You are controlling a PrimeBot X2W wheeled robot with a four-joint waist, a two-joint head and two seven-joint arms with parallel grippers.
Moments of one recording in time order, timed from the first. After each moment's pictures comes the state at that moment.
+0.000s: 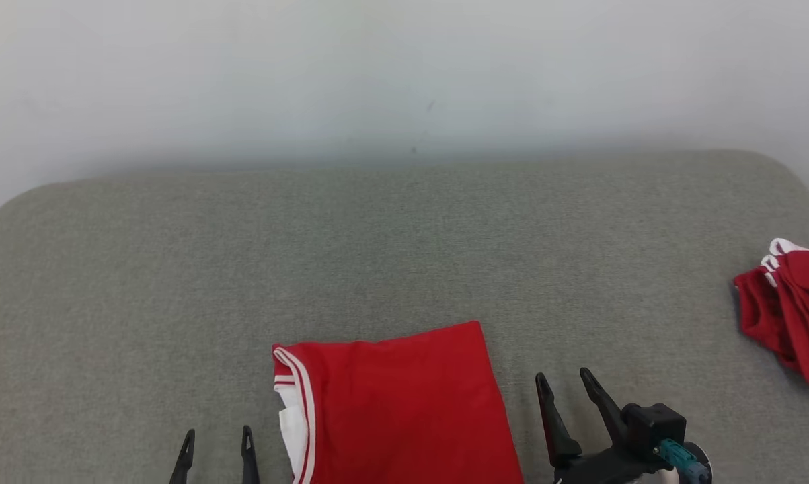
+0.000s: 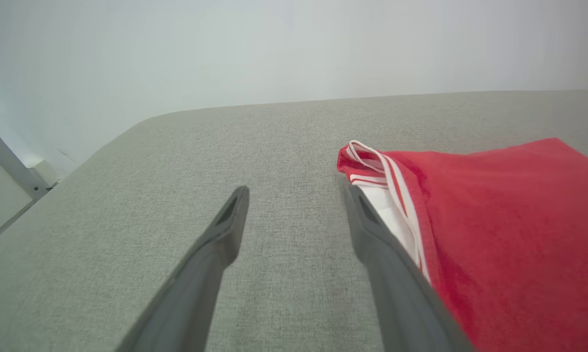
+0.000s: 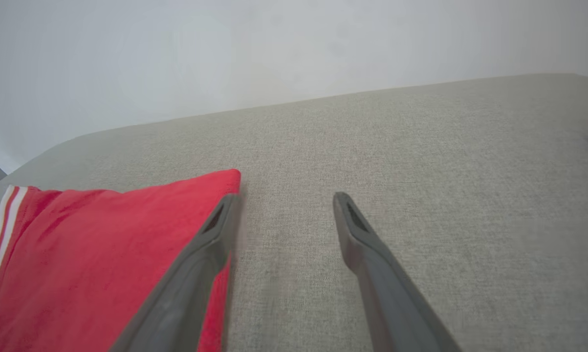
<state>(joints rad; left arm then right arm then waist) 0.06 0.05 -0.10 0.25 -0.05 0.12 -0.26 -0.14 -0.05 0.11 0.50 0.19 0.13 -0.26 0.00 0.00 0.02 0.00</state>
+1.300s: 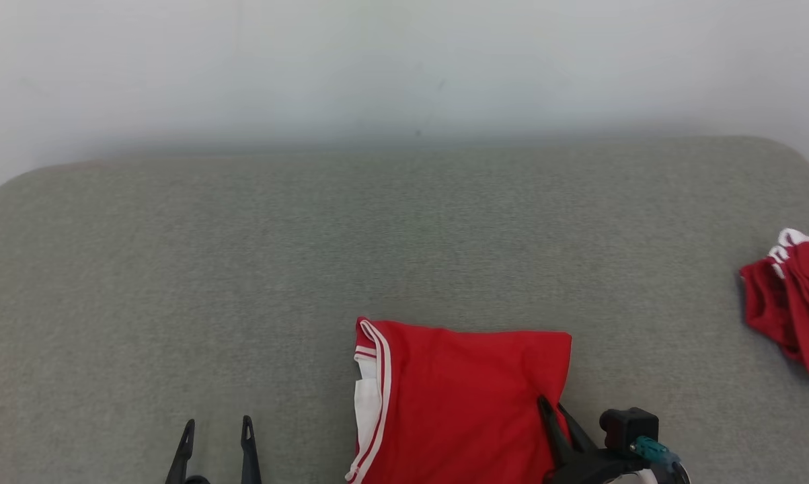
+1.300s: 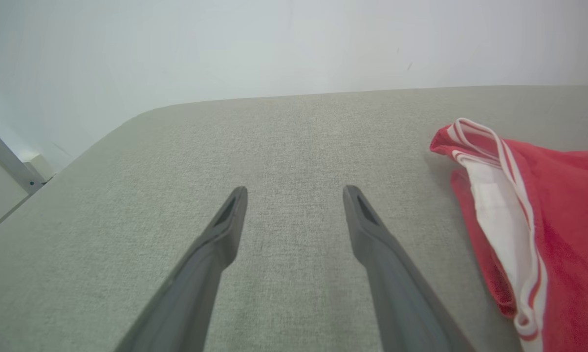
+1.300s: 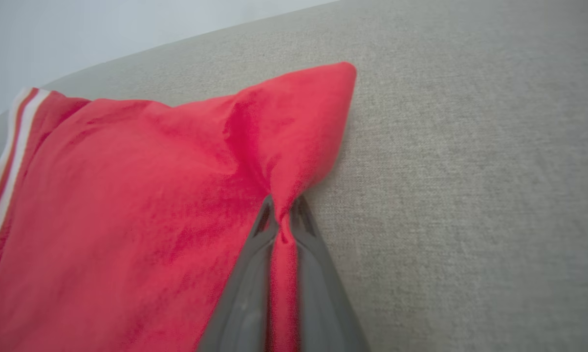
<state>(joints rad) 0.04 0.05 -0.10 0.25 -0.06 0.11 -0.26 -0.25 -0.05 0.16 0.78 0.27 0.13 -0.26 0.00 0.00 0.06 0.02</state>
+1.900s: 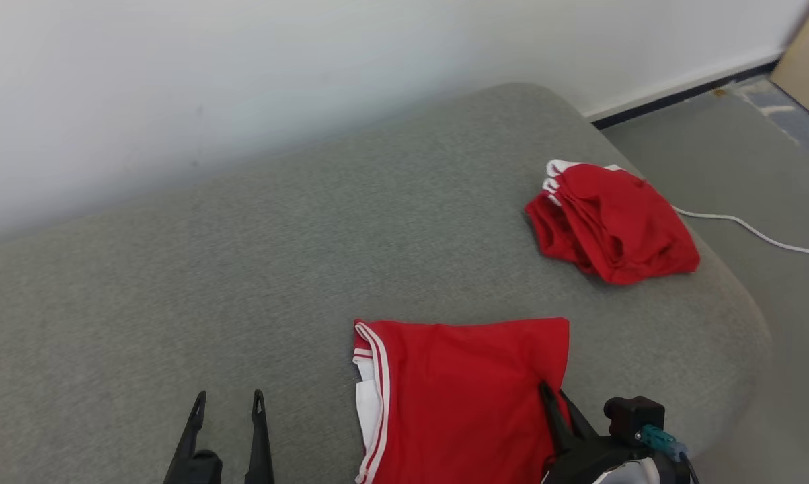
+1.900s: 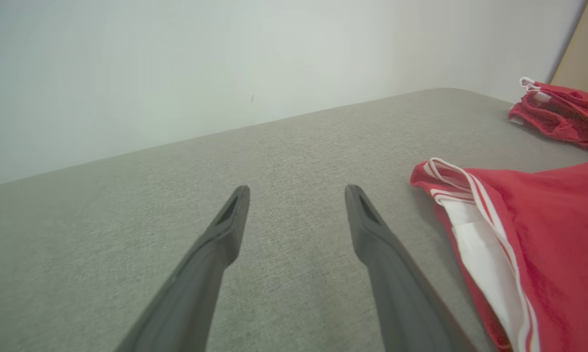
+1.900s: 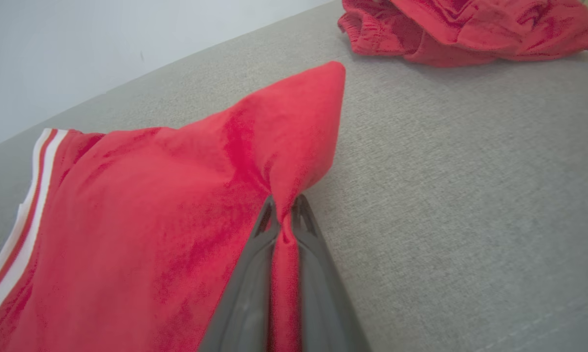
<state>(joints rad) -0.01 0.05 -0.11 0.25 -0.05 0.10 -0.26 -0.27 -0.05 0.18 0.76 0.31 0.13 -0.26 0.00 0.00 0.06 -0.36</state>
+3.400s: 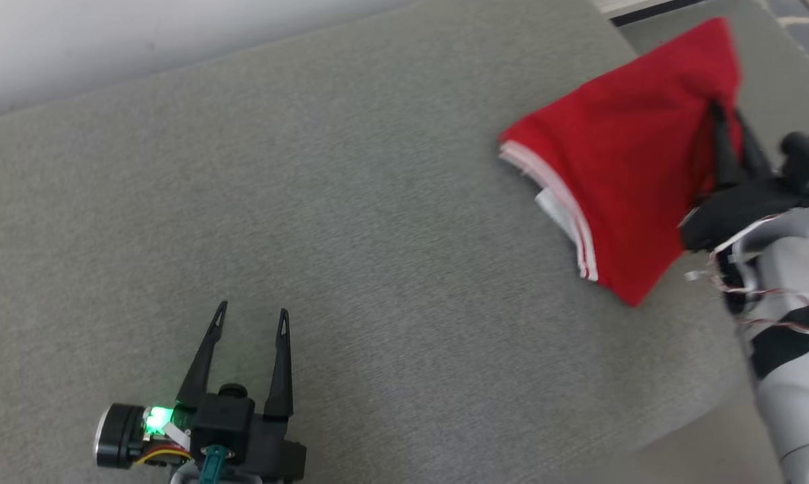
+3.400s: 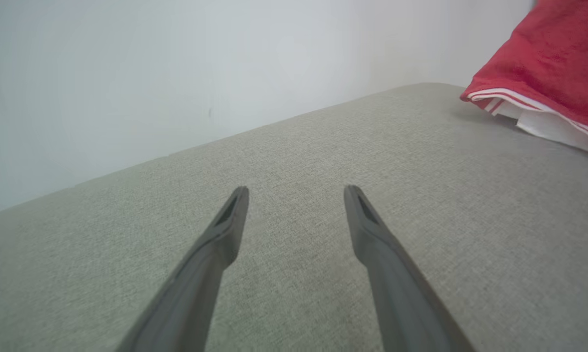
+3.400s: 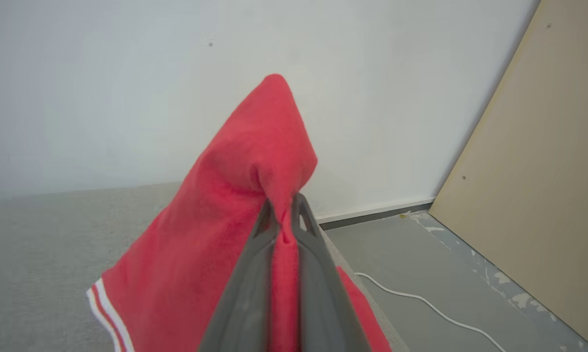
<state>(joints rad) -0.18 0.11 -0.23 0.19 0.04 0.12 -0.26 -0.81 -0.31 0.00 0.81 0.15 0.13 -0.26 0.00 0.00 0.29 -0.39</state>
